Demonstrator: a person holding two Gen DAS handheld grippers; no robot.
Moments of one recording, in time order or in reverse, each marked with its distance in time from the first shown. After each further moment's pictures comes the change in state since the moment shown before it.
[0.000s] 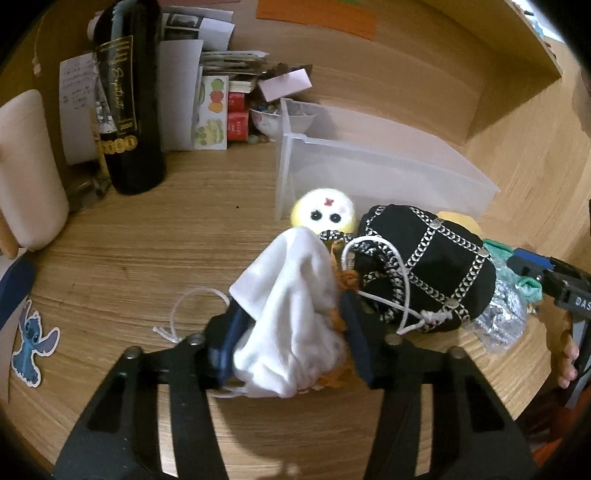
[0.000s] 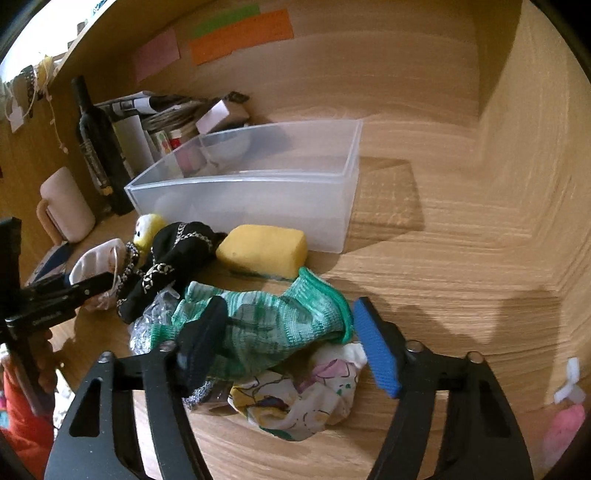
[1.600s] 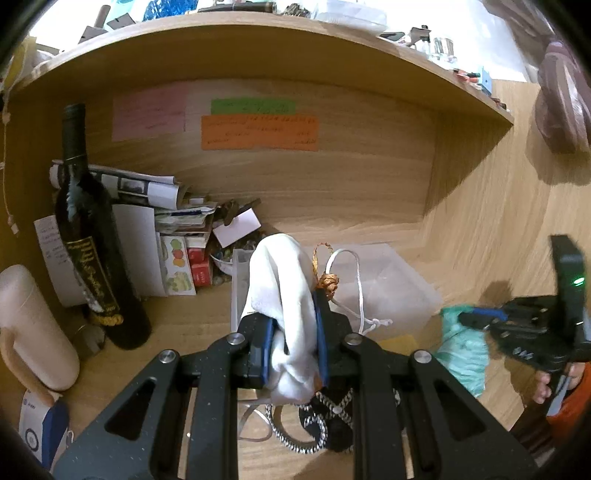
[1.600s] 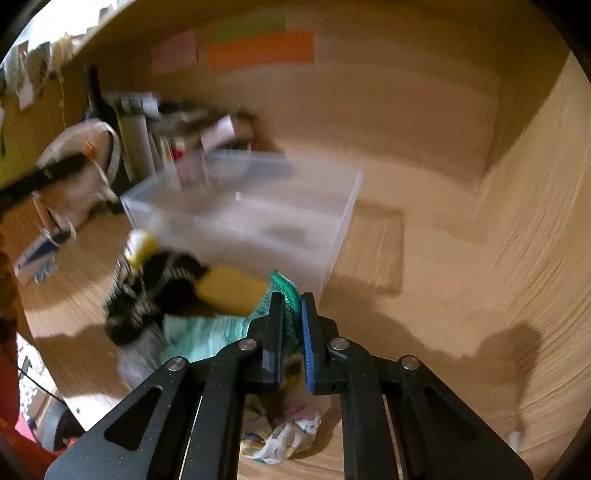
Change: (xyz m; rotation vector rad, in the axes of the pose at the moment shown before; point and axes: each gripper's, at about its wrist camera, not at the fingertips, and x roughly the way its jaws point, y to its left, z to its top) left arm -0.060 -0.045 0.096 0.136 -0.283 -0.068; right arm -0.027 0.005 0.041 -0.169 -0.100 -0.082
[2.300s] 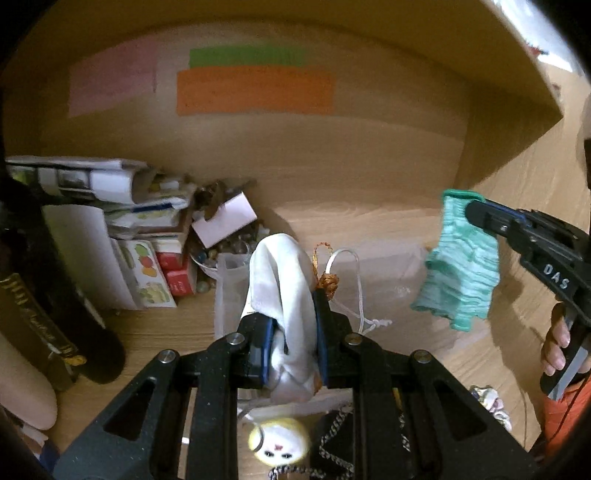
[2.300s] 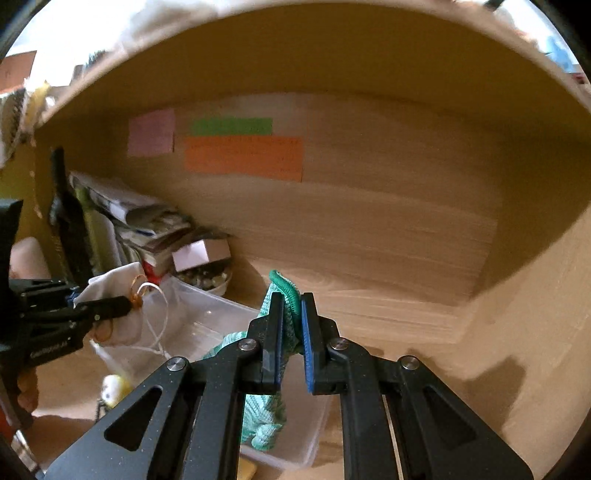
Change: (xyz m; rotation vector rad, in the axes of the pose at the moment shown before) left arm 0.097 0.013 0.031 -0.007 0.158 0.002; right arm 0.046 0.008 0.102 -0.047 -0.184 -0.106
